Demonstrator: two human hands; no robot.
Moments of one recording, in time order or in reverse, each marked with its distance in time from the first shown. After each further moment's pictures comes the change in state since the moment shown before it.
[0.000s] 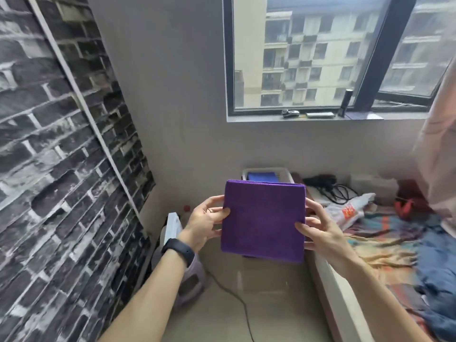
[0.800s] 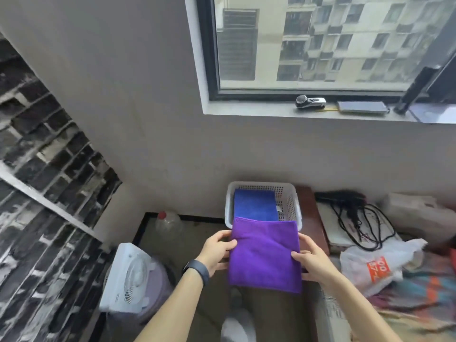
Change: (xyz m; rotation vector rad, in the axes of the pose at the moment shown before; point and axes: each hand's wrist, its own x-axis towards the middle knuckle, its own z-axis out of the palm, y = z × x) left_hand 0.435 -0.103 0.076 0.044 0.159 -0.513; right_hand 0.434 0.141 -0.146 -0.121 -0.001 0.626
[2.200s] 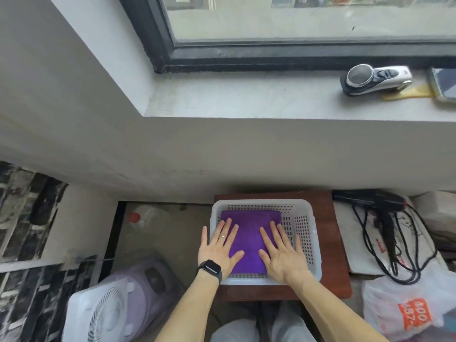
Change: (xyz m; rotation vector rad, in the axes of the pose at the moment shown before) left_hand 0.303 0.041 0.003 1.754 -0.058 0.201; right_hand 0.305 -0.035 0.043 -1.421 -0.190 -0.105
